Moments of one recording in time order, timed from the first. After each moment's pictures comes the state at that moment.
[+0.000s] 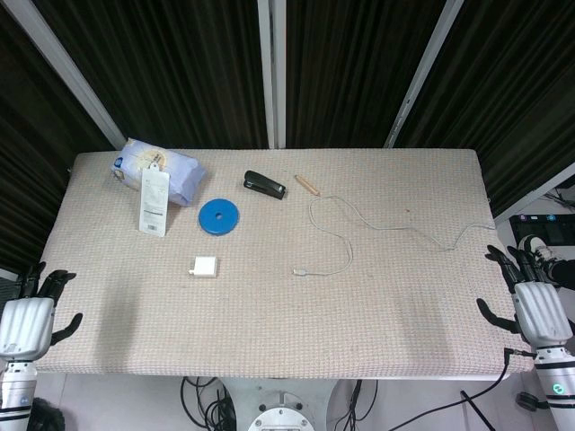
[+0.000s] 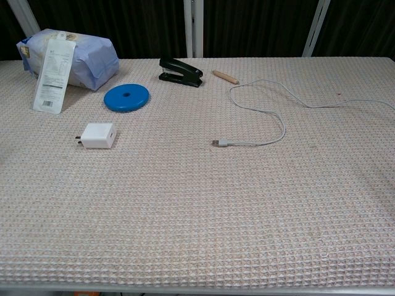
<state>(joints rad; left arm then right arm) -0.06 -1.18 -0.04 -1.64 1.46 1.52 0.23 0.12 -1.04 0.06 -1.64 -1.53 1.44 0.21</state>
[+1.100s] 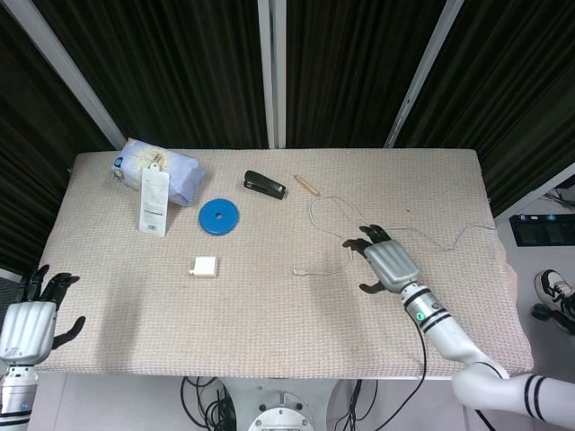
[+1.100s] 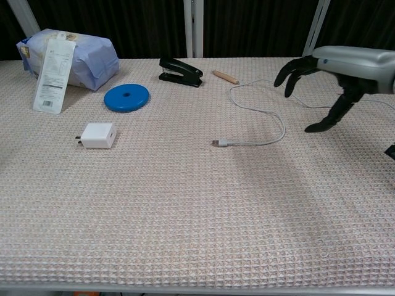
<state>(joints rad) -0.05 -1.19 -0.03 -1.63 1.50 1.53 0.19 0.64 -1.36 0.21 -1.69 -1.15 0.88 -0.32</state>
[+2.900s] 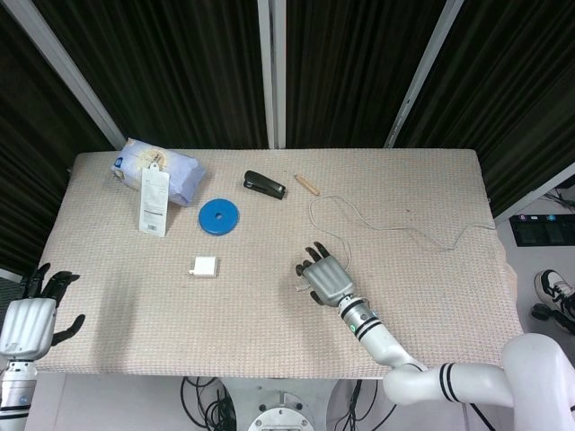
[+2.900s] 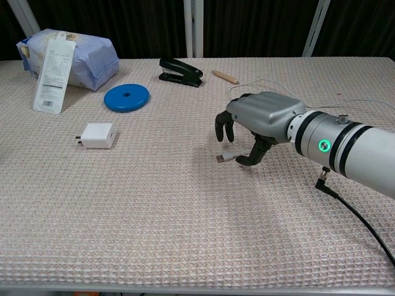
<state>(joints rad) -0.07 -1.19 -0.04 -1.58 1.49 1.49 0.14 0.83 -1.70 0.09 -1.52 -0.98 0.99 -0.66</state>
